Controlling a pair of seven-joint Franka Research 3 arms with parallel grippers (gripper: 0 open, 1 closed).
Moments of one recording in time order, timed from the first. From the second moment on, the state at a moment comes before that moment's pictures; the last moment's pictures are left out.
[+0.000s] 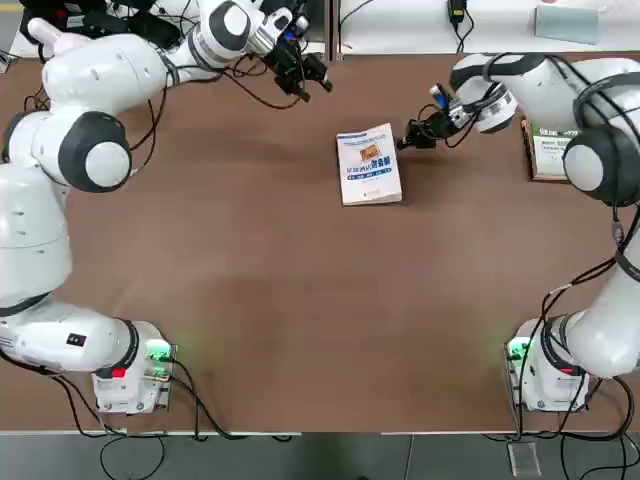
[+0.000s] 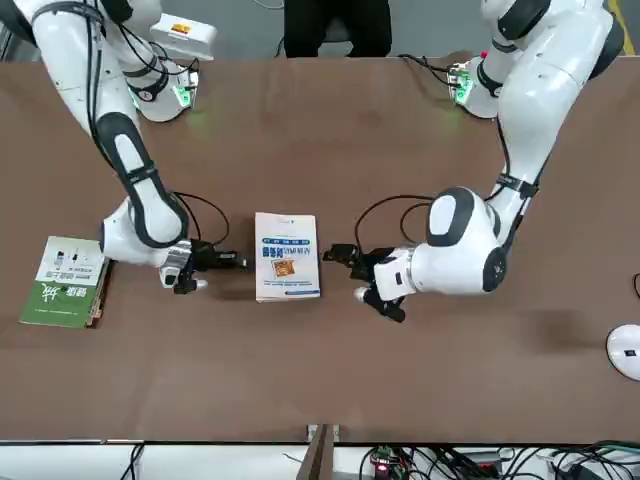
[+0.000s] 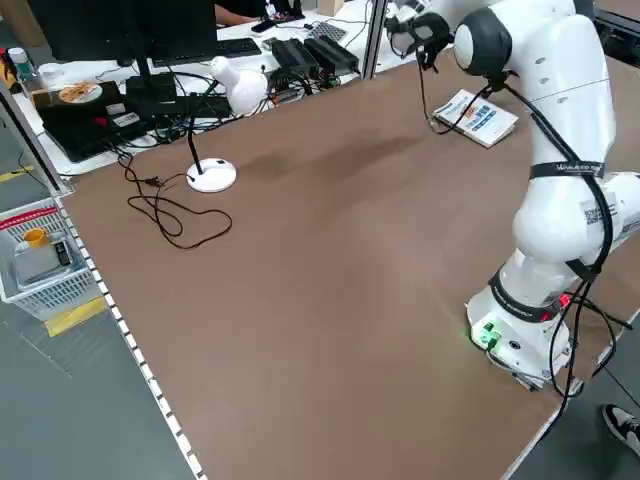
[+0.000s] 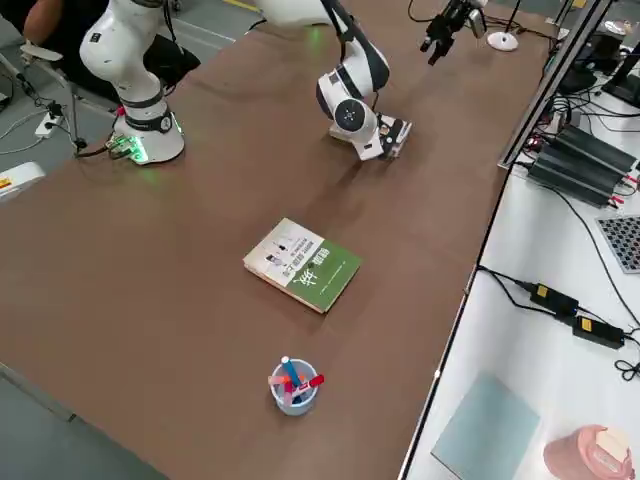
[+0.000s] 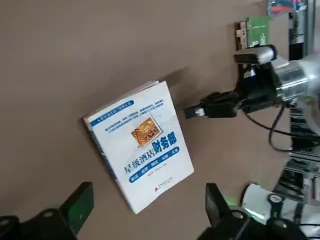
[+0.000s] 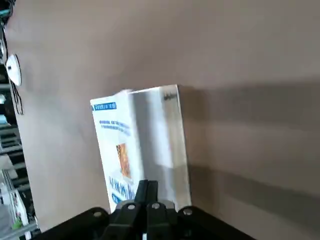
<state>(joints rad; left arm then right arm) -0.24 0.76 -0.34 -1.24 -0.56 2.04 0.13 0.35 0.56 -0.08 -1.92 1.21 2.25 -0.62</state>
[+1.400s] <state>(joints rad) -0.13 0.44 -0.33 -1.25 -0.09 1.80 -0.13 0.28 0.51 -0.20 -1.69 0.51 2.08 -0.62</state>
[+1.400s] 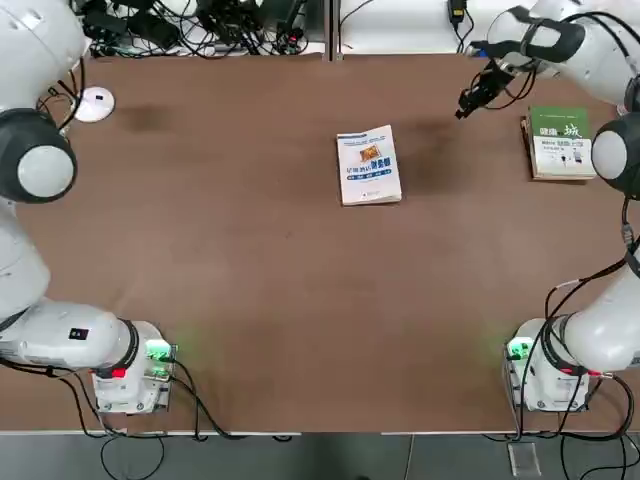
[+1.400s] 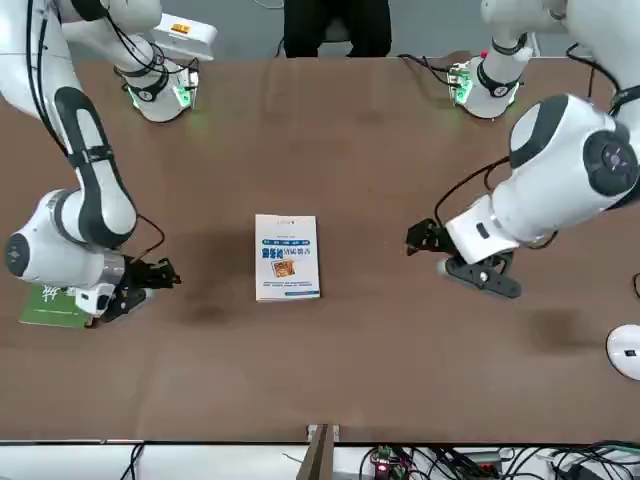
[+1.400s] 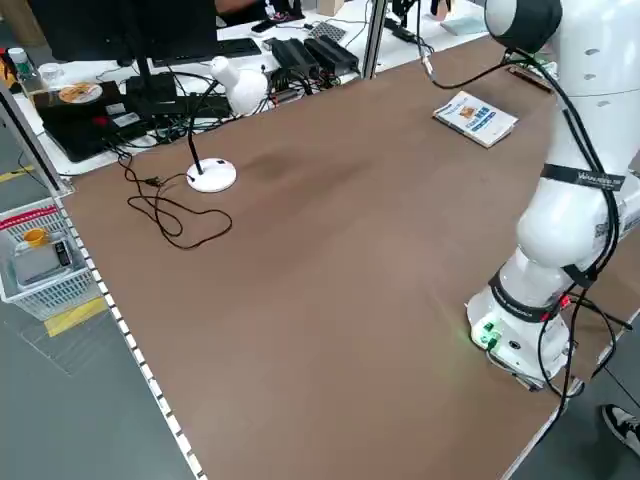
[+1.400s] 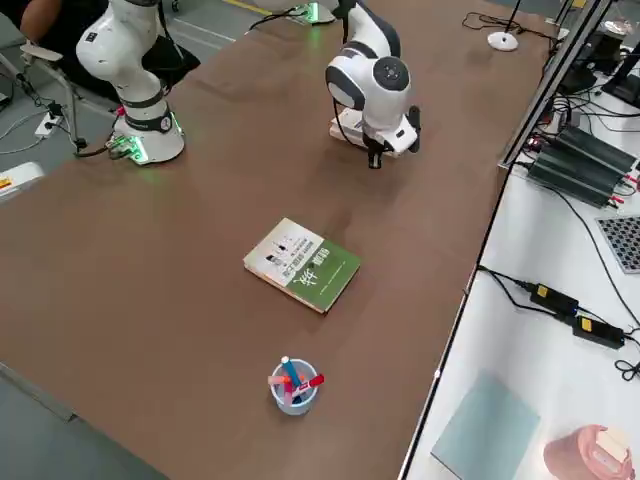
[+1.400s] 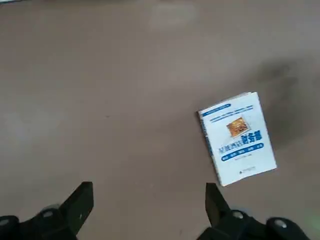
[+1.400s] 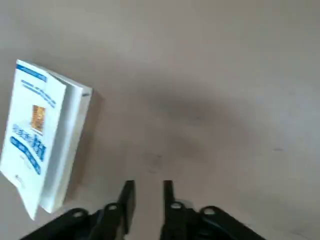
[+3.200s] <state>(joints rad) 0.00 0.16 -0.12 -1.40 0.02 1.47 -0.01 0.25 0.17 -0.14 -1.56 0.06 1.78 -0.03</state>
